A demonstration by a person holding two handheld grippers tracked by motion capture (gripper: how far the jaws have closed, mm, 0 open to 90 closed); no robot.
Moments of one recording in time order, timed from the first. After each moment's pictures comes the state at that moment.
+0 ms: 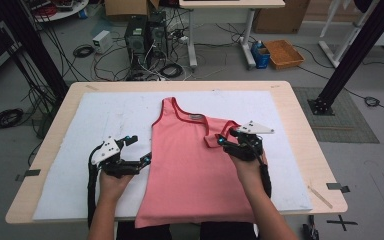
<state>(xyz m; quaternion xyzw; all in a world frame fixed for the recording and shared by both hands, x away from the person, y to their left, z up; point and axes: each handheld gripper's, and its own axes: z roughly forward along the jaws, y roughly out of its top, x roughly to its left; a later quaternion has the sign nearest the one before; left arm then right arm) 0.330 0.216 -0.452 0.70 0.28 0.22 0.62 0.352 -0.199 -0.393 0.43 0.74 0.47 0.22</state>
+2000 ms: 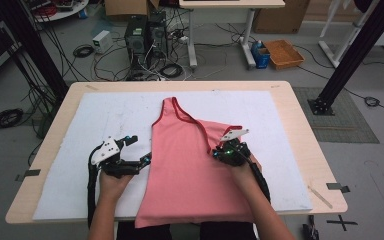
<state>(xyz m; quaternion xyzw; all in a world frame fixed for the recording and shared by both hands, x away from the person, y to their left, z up) 0.330 0.216 -0.452 0.70 0.28 0.22 0.62 0.370 -0.174 -0.441 0.36 0.85 0.35 0.16</state>
